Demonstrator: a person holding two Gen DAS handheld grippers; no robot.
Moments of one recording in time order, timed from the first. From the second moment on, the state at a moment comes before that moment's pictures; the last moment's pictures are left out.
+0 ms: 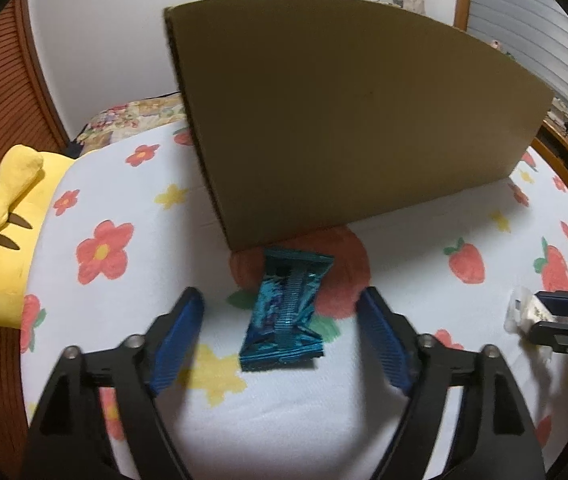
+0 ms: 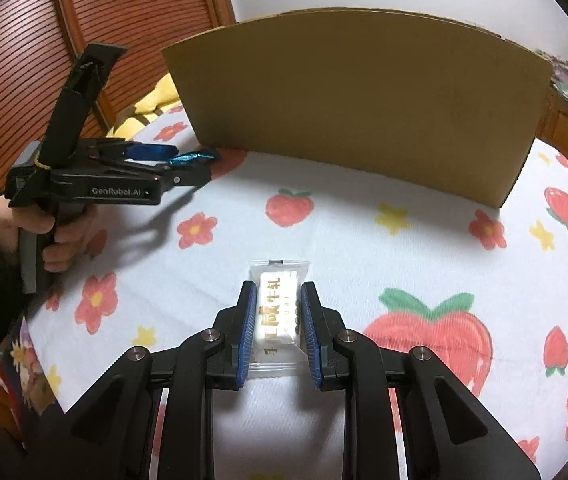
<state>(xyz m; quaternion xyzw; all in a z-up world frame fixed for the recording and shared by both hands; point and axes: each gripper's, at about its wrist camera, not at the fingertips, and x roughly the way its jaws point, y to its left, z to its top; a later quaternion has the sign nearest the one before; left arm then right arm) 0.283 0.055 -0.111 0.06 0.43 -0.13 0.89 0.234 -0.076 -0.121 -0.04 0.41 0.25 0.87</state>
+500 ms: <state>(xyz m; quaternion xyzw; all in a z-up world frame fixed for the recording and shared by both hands) 0.281 0.058 -0.111 0.07 0.43 -0.15 0.89 0.233 -0.085 -0.122 -0.04 0.41 0.26 0.87</state>
